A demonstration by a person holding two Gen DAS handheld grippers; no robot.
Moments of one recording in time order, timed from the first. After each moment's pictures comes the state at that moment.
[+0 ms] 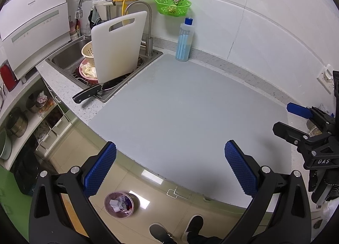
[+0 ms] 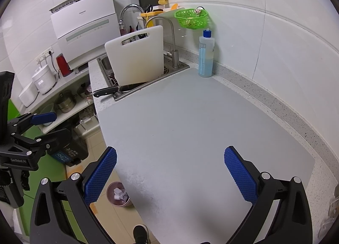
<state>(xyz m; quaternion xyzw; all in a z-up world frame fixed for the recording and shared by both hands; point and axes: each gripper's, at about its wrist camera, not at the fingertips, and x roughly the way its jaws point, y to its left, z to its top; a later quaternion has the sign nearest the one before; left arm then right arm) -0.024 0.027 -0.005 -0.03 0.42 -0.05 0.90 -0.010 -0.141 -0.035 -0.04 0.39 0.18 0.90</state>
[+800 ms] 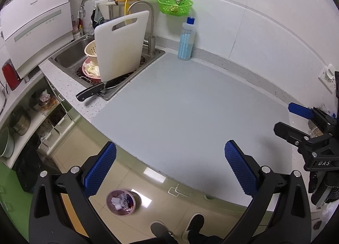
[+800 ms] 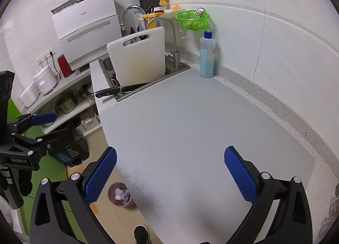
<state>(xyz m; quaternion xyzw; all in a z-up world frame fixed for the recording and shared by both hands) -0.028 0.022 -0.001 -0.03 0.43 -0.04 0.90 -0.013 -0.140 -0.034 -0.04 0.38 0.18 0.90</state>
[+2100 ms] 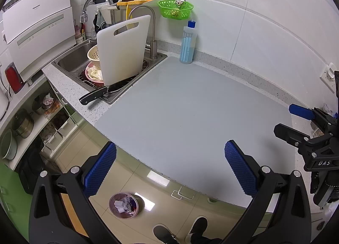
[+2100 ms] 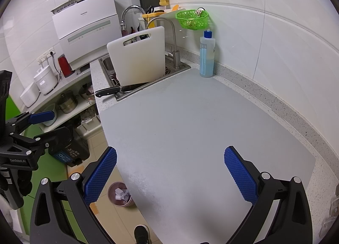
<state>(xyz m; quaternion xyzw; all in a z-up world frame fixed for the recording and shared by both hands) -0.028 0.017 0.002 -0.02 0.42 -0.03 0.91 -0.009 -0.143 -0.035 -0.05 0.38 0.19 0.90</state>
